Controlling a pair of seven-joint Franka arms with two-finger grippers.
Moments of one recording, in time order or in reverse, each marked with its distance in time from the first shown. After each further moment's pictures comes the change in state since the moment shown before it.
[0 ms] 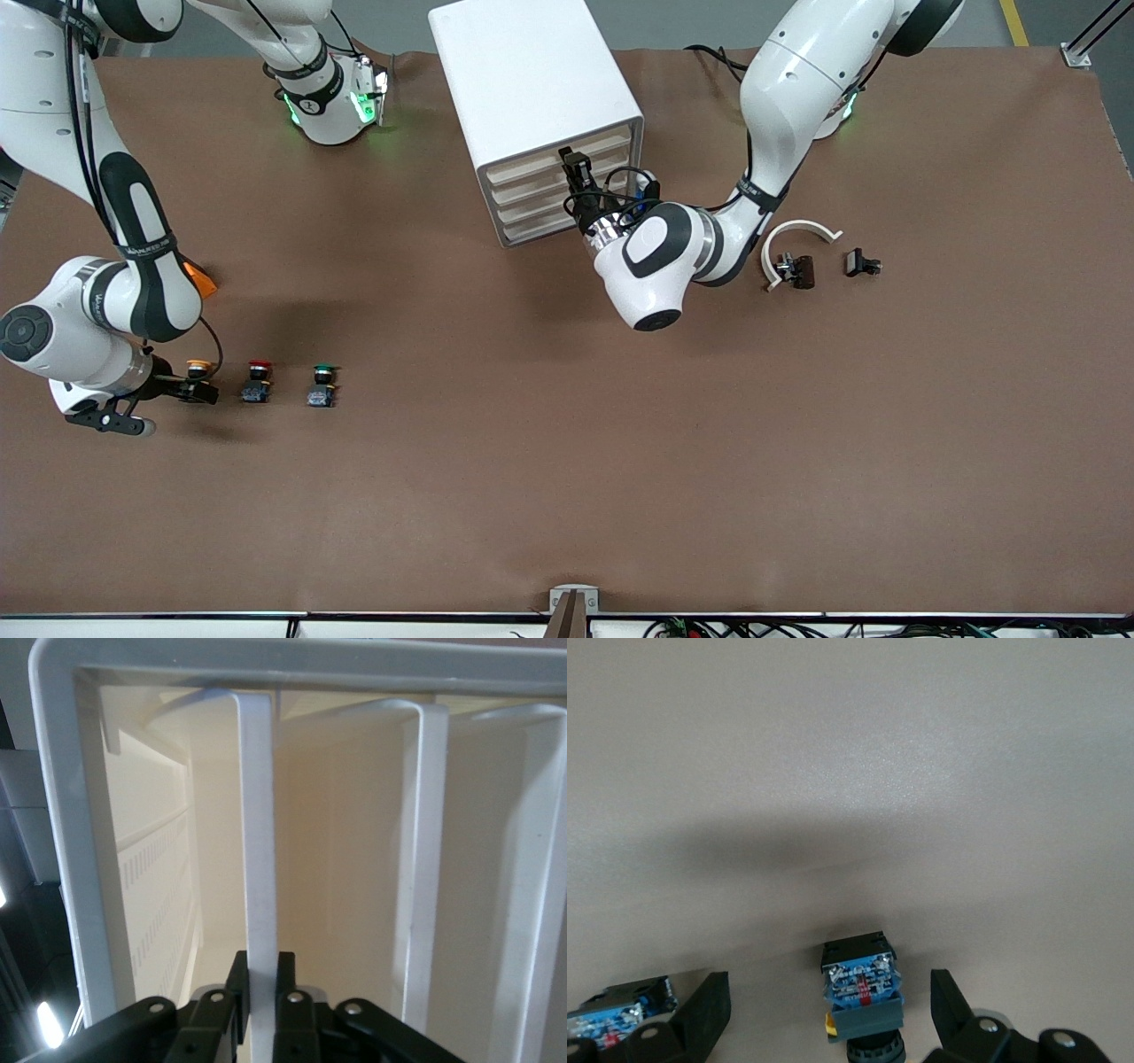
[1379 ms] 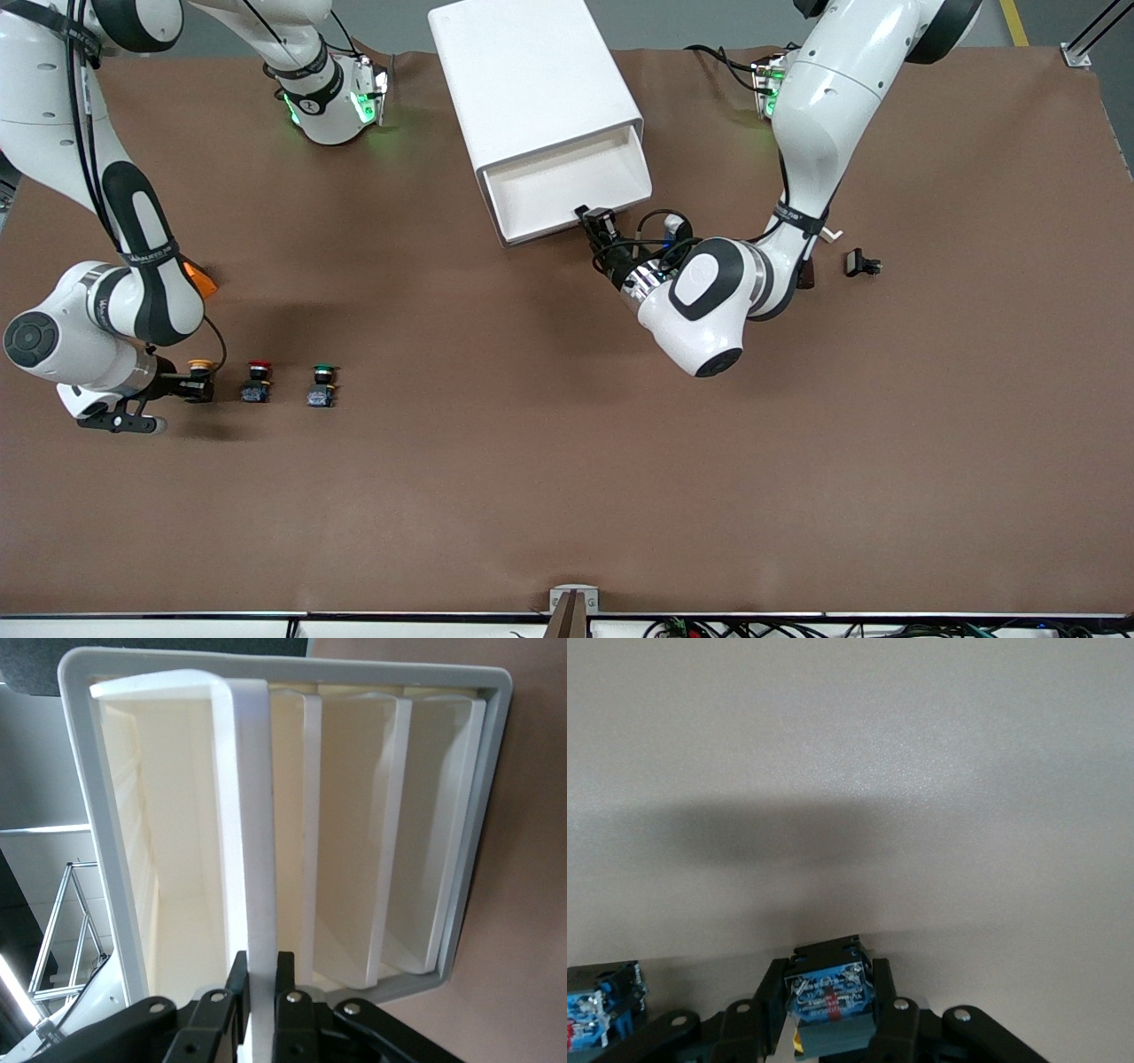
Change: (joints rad) left arm 0.038 0.035 0.119 0.131 -0.001 0.033 0.000; right arm -0.009 0.029 0.003 0.013 0.000 -0.009 -0.098
